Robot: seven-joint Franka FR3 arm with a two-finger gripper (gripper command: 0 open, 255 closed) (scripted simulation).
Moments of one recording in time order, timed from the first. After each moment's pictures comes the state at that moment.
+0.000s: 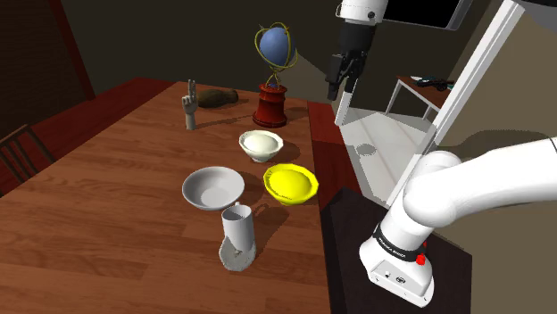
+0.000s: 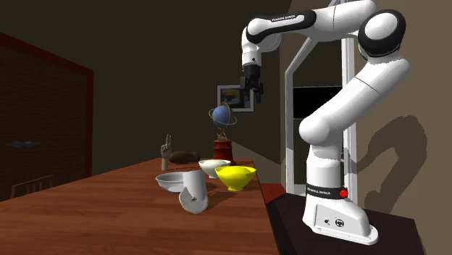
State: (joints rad) arm -0.01 -0.80 0.05 -2.27 0.02 1.45 0.06
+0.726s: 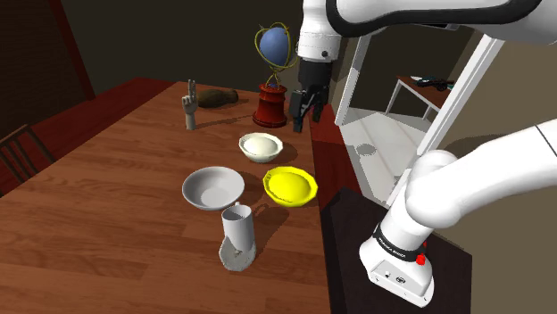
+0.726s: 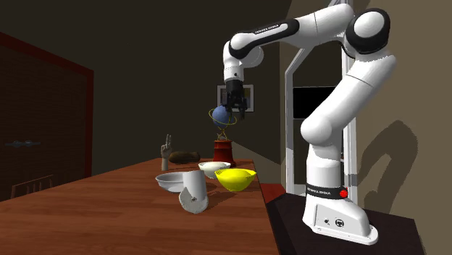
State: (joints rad) arm 0.05 -0.66 0.16 -2.37 0.14 1.64 0.14
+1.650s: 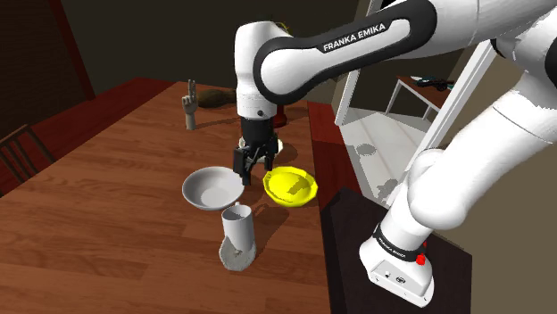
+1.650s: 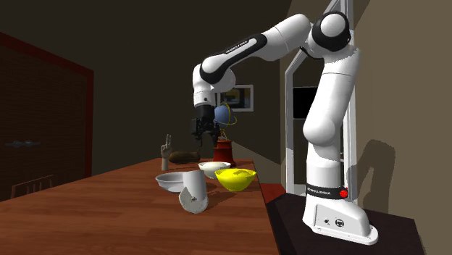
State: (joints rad) arm 0.14 -0.28 0.34 -2.35 0.26 1.94 0.24
